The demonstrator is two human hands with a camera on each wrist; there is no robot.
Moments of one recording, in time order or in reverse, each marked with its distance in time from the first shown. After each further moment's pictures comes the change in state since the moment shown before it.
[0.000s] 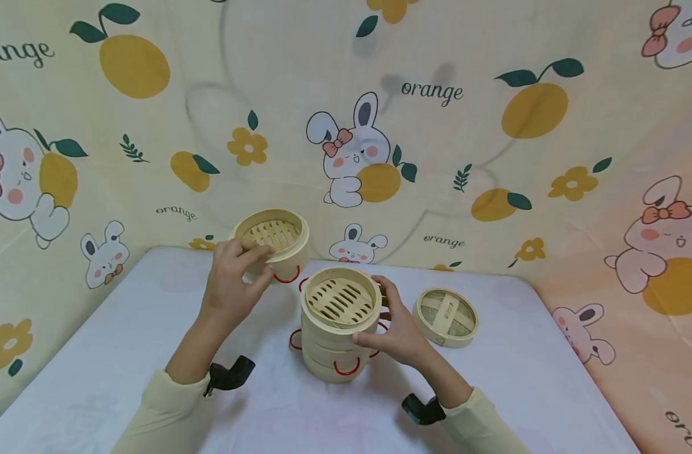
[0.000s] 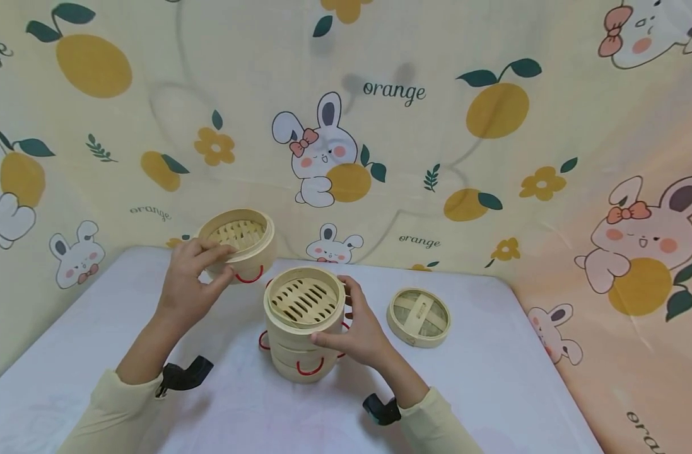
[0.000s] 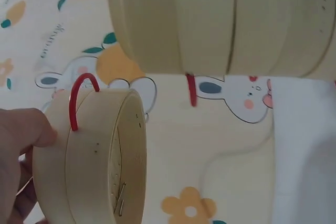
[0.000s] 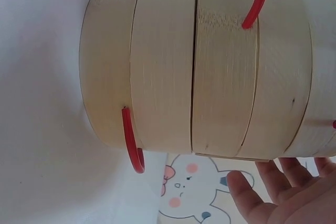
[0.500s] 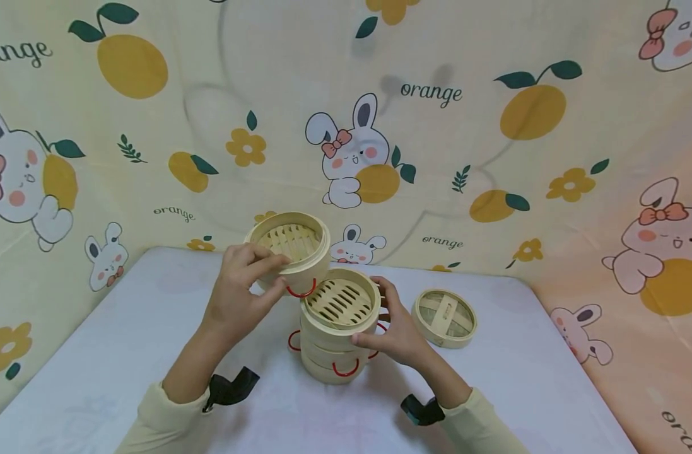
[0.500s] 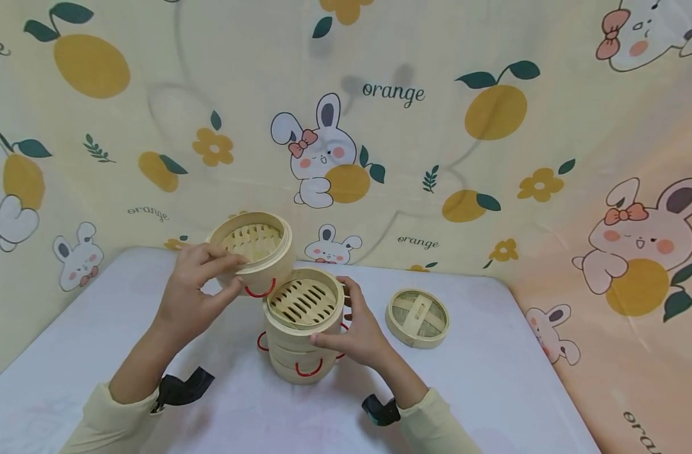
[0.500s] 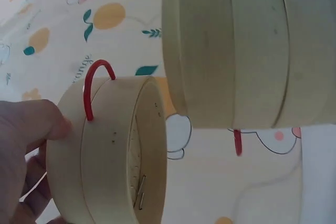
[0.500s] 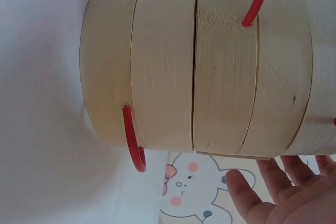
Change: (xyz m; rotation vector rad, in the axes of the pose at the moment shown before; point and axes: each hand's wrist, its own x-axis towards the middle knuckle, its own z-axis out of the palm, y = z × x) left_hand -0.002 0.037 -0.011 -0.057 -0.066 0.049; right_hand 0.000 -0.002 0.000 0.024 0.000 0.033
